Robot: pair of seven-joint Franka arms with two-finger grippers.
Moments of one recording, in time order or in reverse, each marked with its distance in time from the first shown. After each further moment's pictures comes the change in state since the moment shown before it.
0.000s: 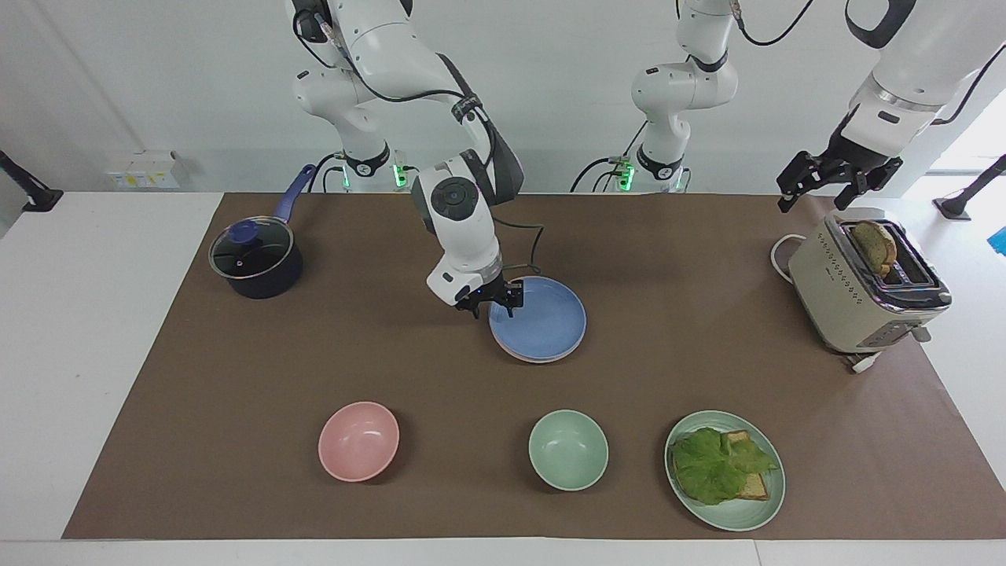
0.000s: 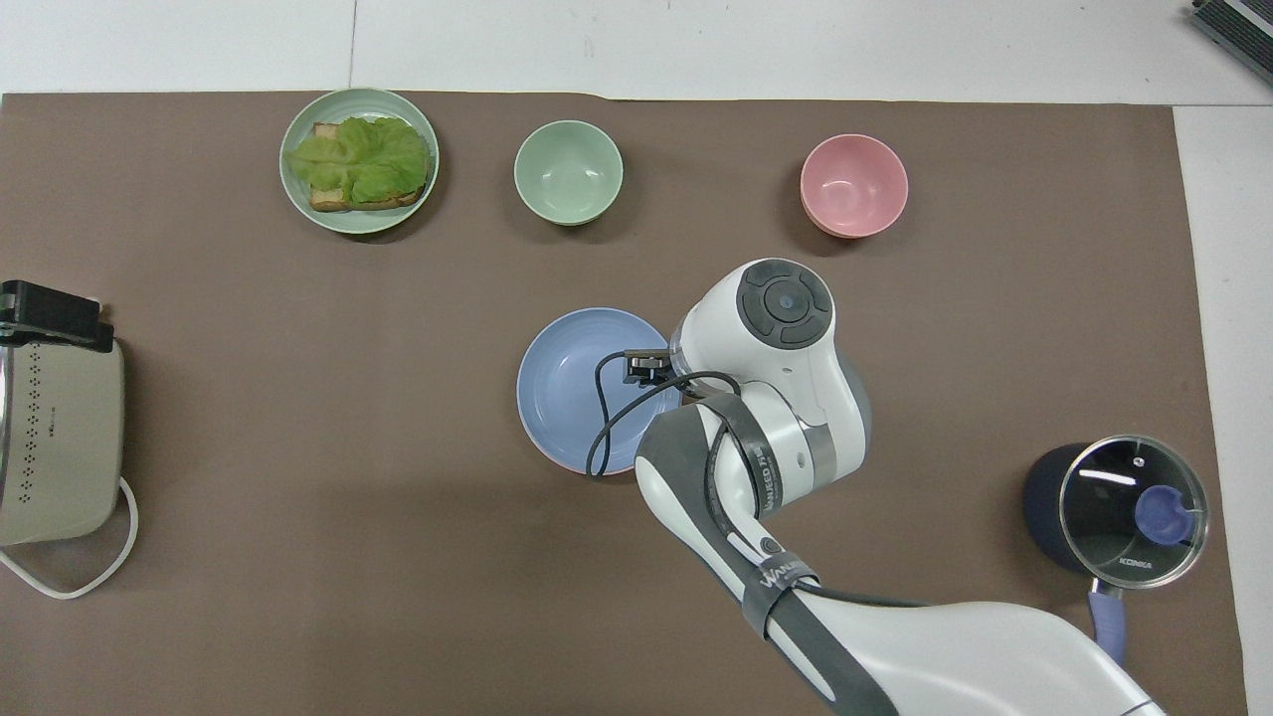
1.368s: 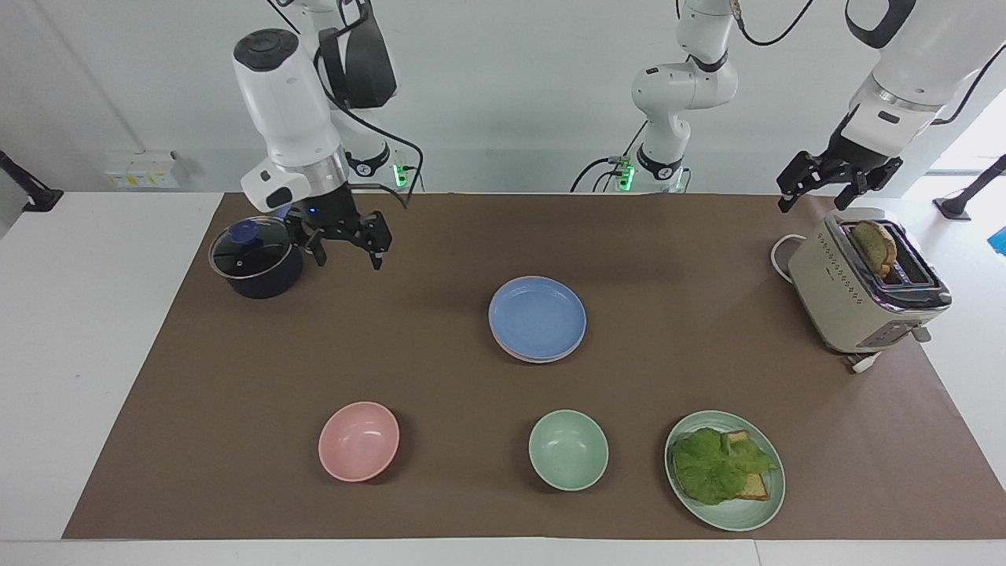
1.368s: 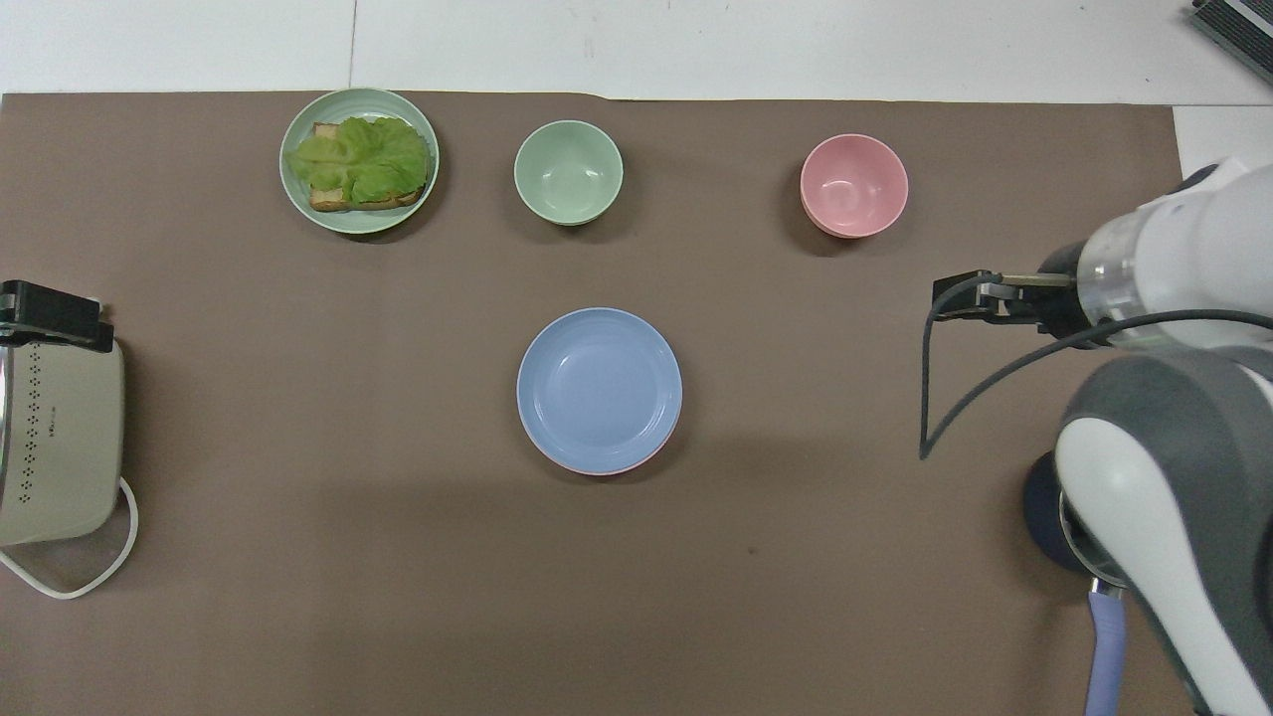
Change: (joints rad) left arm 0.000 0.000 0.000 0.000 0.000 0.000 0.000; right arm -0.369 -0.399 -0.016 0.071 -0.193 -0.423 -0.201
